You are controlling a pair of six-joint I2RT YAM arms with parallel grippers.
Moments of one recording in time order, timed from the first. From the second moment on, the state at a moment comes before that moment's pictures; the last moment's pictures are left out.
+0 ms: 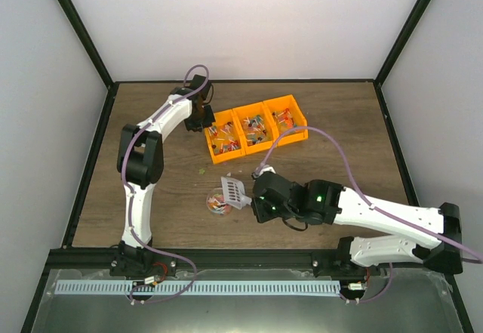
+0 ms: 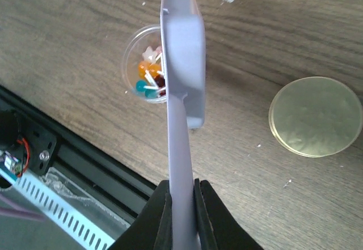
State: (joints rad) left arm -0.33 2.19 1.85 -0.90 -0.03 -0.63; right arm 1.24 1.13 1.03 -0.84 0.15 0.78
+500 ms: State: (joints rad) left arm -0.33 2.17 1.82 -0.90 -0.02 -0.64; right arm 0.93 0.81 0.91 -0.71 0.17 0.95
